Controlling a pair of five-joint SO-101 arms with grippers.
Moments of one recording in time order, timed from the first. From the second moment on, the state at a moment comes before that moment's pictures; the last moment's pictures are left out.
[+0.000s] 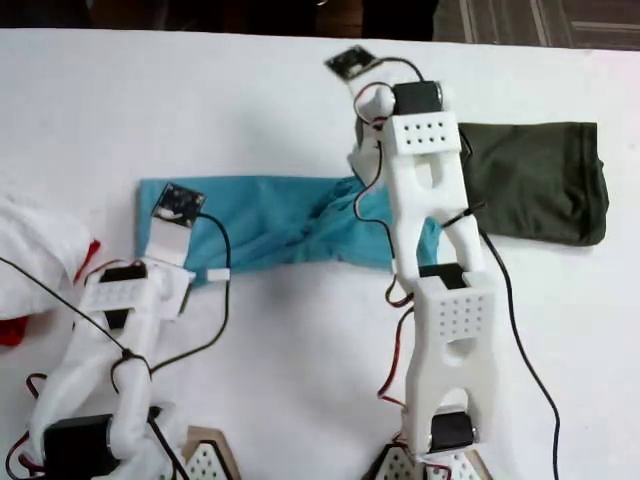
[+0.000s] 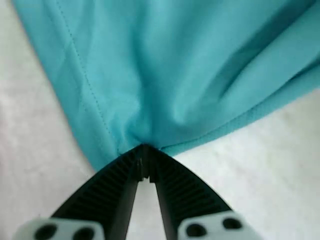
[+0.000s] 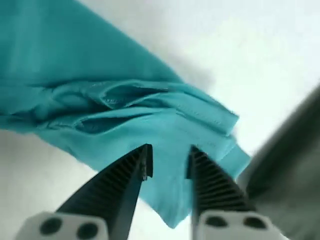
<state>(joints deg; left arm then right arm) -14.9 -21.8 62.9 39.2 -22.0 -12.7 40.0 -50.2 100.0 26.6</state>
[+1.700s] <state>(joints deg) -14.9 -21.8 62.9 39.2 -22.0 -7.5 22.2 -2.2 77.2 29.4</state>
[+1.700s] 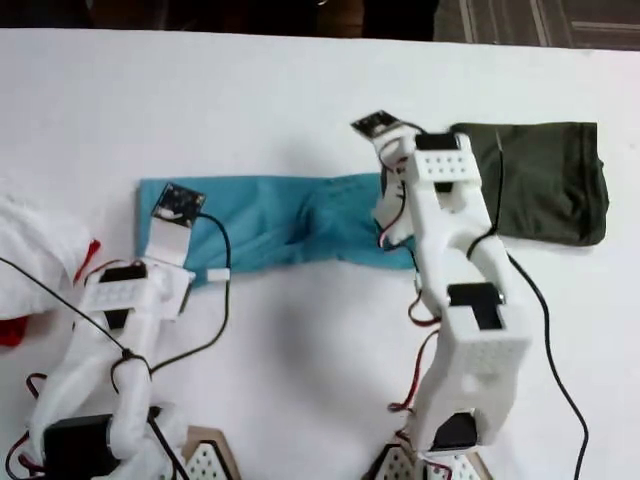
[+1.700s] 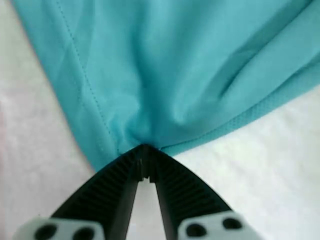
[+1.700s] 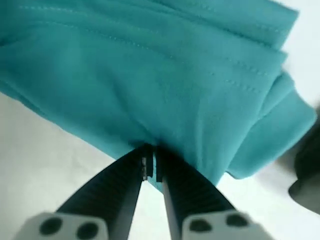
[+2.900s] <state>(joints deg) -22.3 -18.2 35.7 61.8 -4.9 11.1 -32.0 44.2 77.5 40.4</state>
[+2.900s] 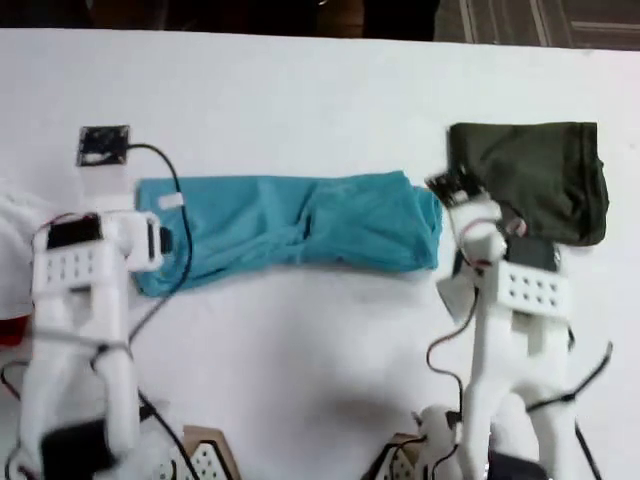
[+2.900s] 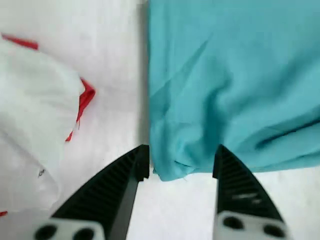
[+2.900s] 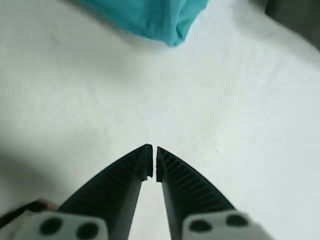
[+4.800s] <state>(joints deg) -25.3 40.7 -35.6 100.4 -13.5 33.1 -54.1 84.3 55.6 51.3</state>
